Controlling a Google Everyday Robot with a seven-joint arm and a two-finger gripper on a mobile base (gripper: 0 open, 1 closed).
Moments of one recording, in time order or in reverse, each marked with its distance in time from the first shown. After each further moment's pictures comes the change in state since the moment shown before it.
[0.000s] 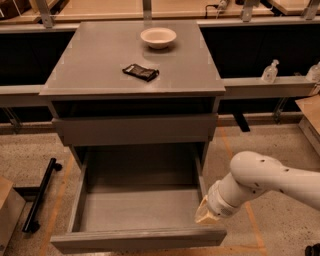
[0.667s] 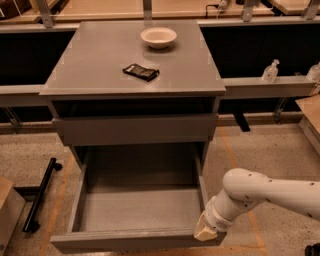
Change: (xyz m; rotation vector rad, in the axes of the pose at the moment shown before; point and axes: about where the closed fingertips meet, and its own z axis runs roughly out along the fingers) arm 0.037 0.011 0.066 -0.083 0.031 0.088
